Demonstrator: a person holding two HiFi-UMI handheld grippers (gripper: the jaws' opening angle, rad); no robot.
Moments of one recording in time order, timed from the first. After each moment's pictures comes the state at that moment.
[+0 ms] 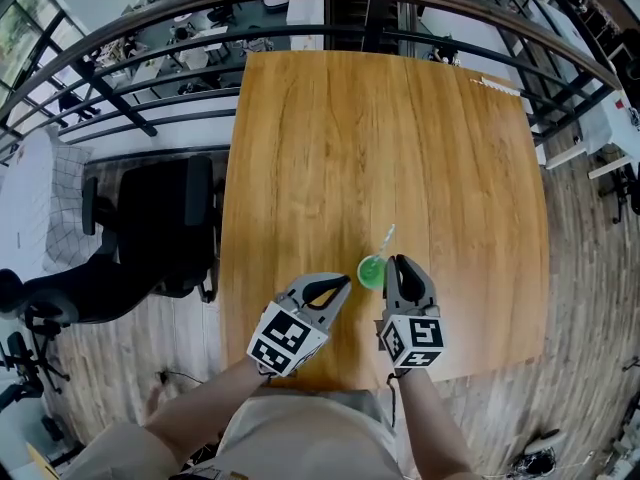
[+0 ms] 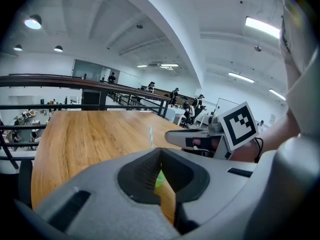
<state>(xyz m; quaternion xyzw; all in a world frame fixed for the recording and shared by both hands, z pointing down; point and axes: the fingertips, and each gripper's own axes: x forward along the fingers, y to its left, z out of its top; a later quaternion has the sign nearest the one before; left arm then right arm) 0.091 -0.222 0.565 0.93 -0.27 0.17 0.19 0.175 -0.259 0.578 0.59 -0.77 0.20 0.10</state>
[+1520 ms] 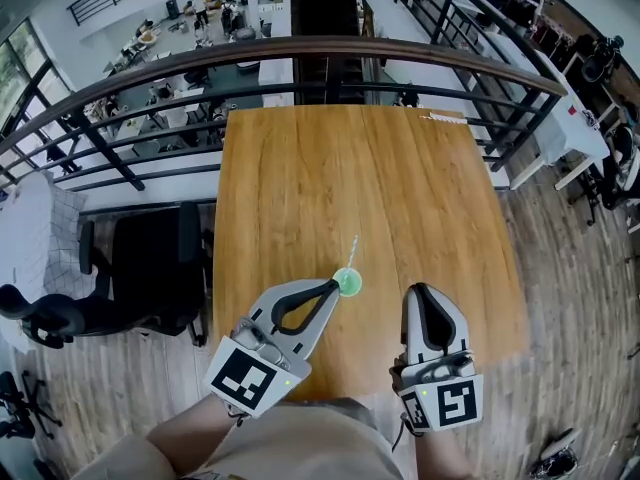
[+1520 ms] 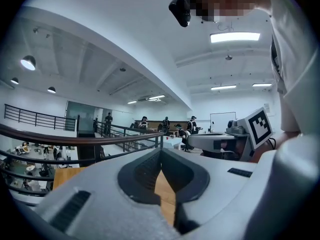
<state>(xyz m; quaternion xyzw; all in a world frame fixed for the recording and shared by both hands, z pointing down) 0.082 -0.167 0.334 0.96 -0.29 0.03 0.05 0.184 -0.150 0.325 0.61 -0.80 0.00 0.01</state>
